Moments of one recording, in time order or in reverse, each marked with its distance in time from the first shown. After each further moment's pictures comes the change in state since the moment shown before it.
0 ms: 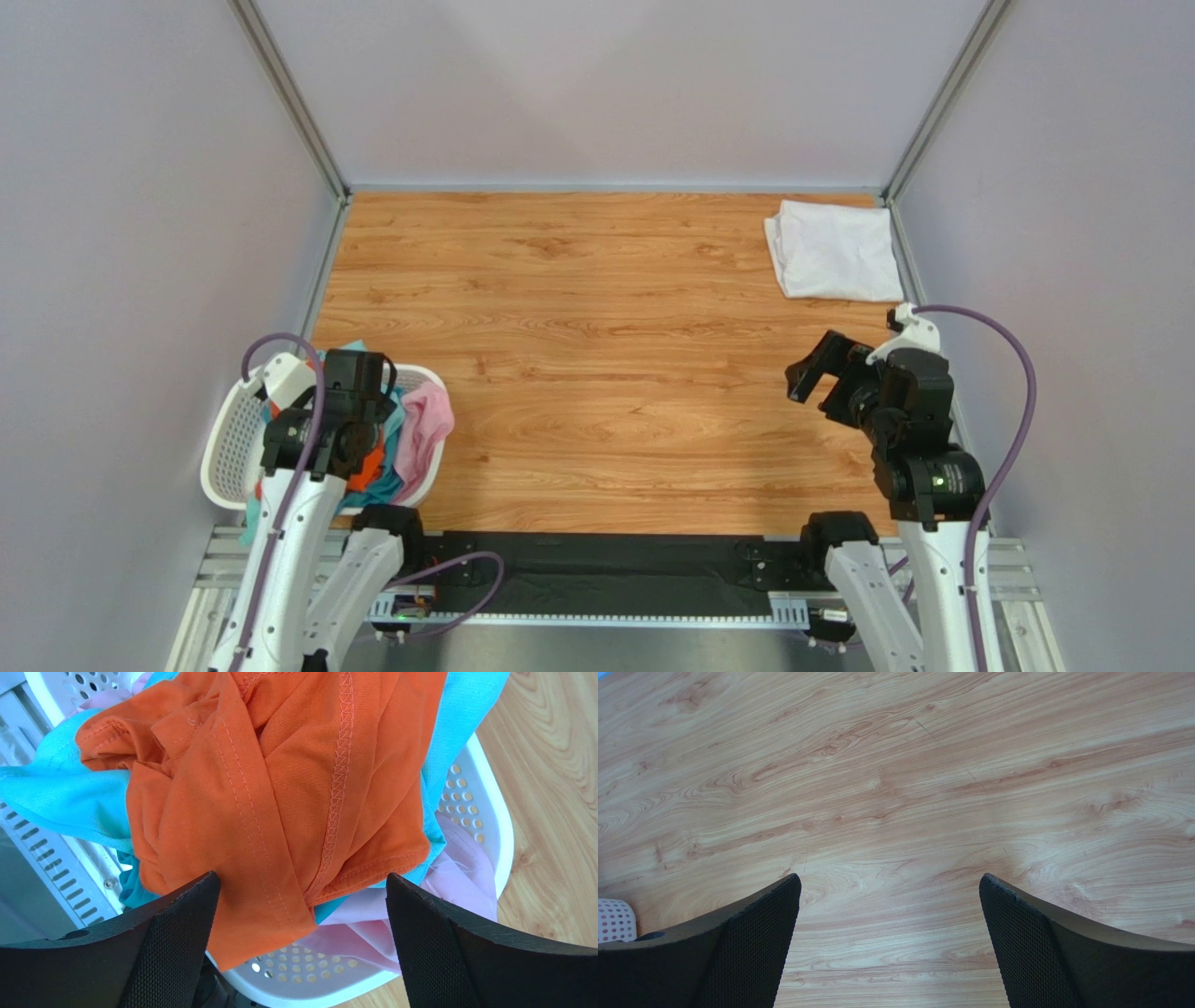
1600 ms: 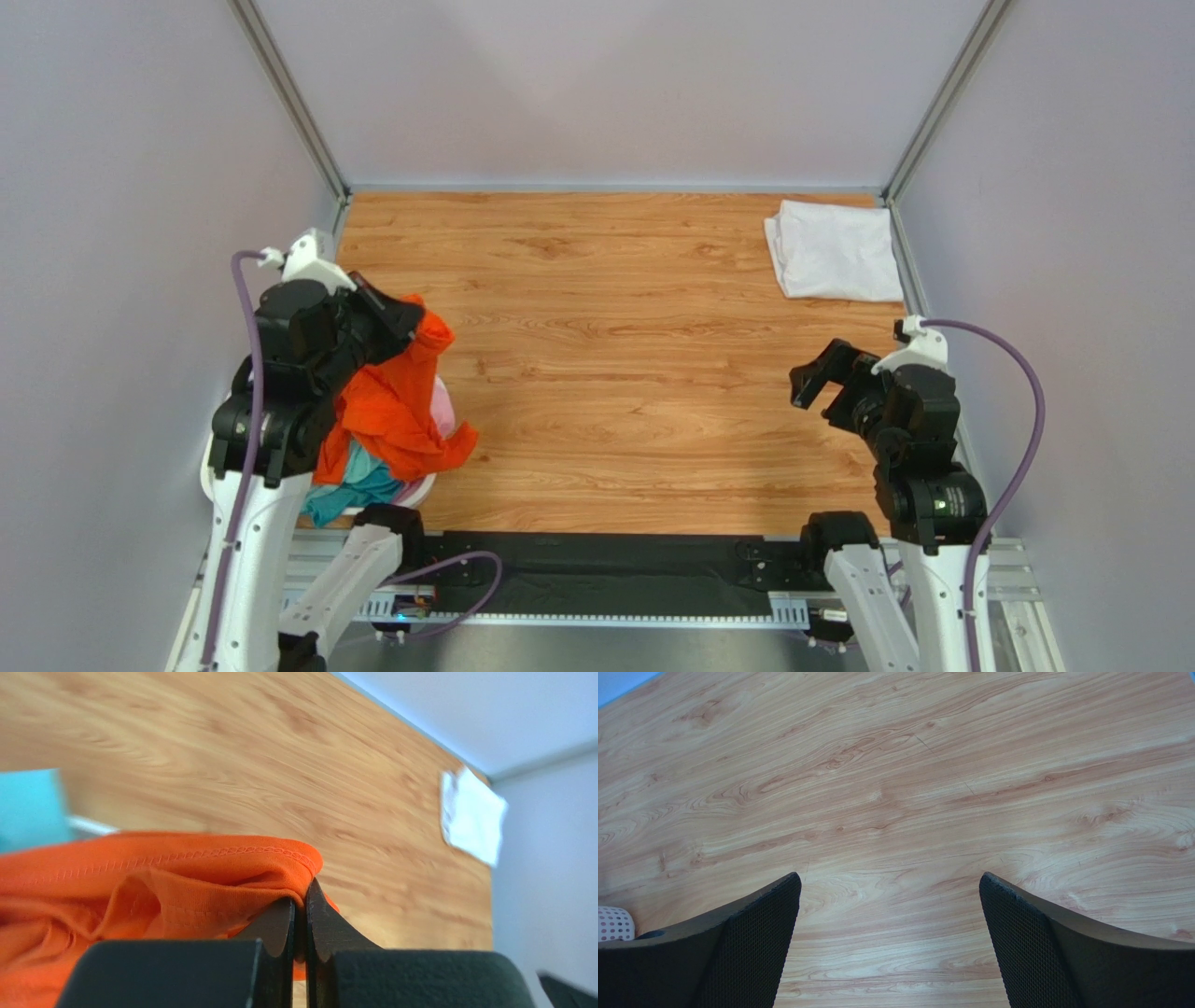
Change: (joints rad) left arm -0.011 0.063 0.353 0.401 0.624 0.355; right arm 0.000 -0.084 -0.032 0.019 0.016 -0.010
